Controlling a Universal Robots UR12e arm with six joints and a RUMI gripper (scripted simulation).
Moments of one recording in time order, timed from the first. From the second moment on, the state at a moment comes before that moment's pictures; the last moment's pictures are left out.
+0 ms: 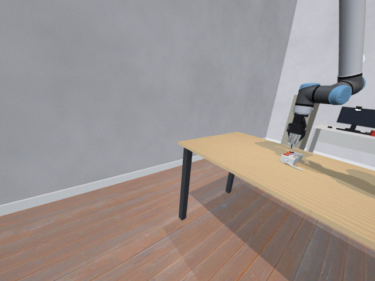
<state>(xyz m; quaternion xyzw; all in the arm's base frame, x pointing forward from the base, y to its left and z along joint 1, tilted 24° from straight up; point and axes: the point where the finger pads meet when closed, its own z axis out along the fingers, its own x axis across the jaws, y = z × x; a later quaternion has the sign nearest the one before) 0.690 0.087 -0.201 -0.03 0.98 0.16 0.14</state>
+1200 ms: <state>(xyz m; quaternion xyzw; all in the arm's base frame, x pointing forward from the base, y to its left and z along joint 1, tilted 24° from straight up) 0.690 0.129 -0.165 -0.03 0.98 0.16 0.14</state>
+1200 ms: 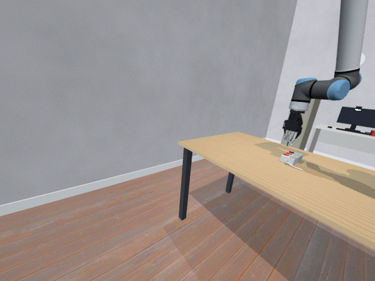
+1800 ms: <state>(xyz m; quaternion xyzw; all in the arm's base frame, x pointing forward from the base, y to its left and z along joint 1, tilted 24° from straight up) 0.688 0.125 -0.169 -0.03 0.98 0.16 0.14</state>
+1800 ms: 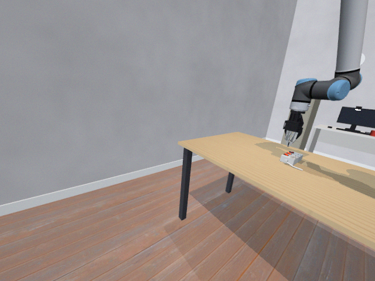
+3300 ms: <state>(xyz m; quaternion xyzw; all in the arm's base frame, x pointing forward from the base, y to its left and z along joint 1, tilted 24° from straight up) 0.693 0.132 -0.185 -0.03 0.98 0.16 0.14</state>
